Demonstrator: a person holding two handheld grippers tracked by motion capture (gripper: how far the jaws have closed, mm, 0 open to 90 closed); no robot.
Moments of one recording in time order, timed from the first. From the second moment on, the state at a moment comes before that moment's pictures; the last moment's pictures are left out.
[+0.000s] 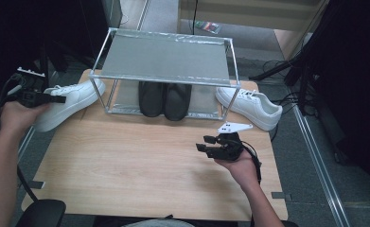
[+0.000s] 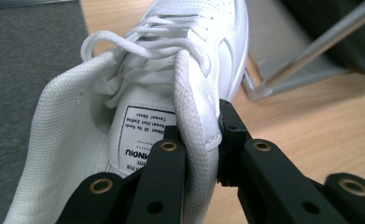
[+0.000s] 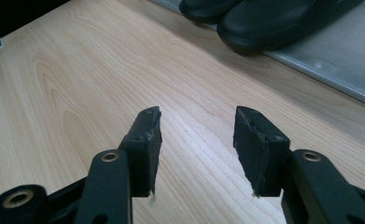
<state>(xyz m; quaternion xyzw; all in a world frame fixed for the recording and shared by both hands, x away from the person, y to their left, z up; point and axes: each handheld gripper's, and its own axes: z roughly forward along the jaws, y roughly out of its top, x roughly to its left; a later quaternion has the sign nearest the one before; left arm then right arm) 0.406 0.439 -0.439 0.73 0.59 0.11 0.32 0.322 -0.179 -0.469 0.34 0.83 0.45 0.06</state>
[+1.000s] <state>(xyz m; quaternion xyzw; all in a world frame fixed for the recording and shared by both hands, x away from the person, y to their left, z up) 0.274 0.388 -0.409 0.76 0.53 0.13 0.34 0.333 -0.149 -0.465 0.30 0.84 0.46 0.04</state>
